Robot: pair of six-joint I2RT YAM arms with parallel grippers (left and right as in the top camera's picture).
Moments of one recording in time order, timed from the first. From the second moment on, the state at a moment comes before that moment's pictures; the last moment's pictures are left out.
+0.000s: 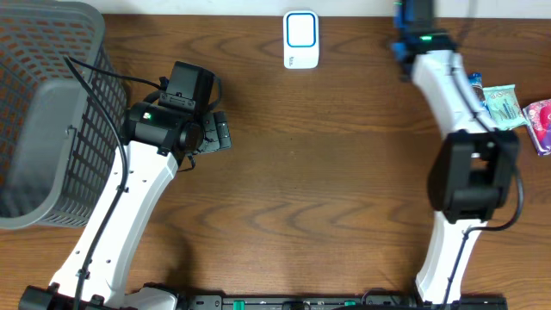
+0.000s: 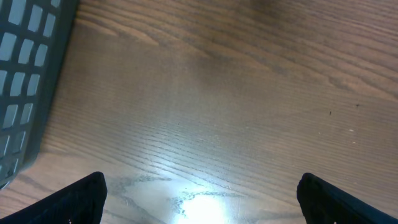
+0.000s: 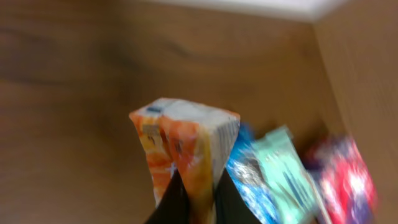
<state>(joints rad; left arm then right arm) -0.28 1.45 1.37 -1.13 -0.19 -0.46 0.03 2.20 1.89 -0.64 0.63 -0.01</state>
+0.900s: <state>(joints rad) -0.28 1.45 1.37 -1.13 -0.19 -0.46 -0.21 1.99 1.80 -1.03 0.38 0.32</state>
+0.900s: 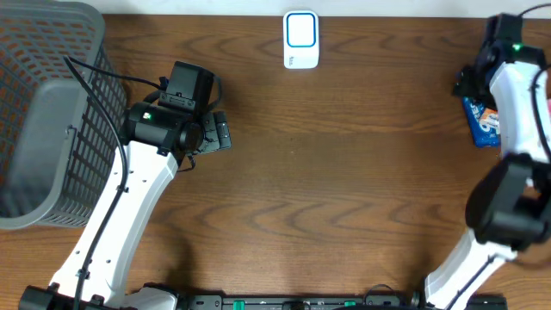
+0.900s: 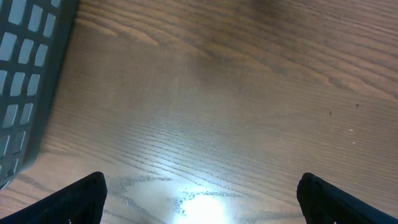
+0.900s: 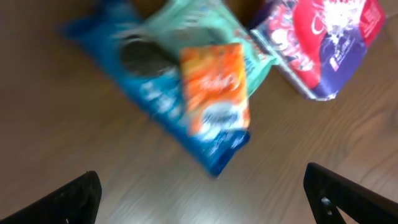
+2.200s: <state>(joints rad) -0.28 1.45 1.37 -1.13 -0.19 -0.46 0.16 1.29 1.62 -1.61 -0.08 0.36</state>
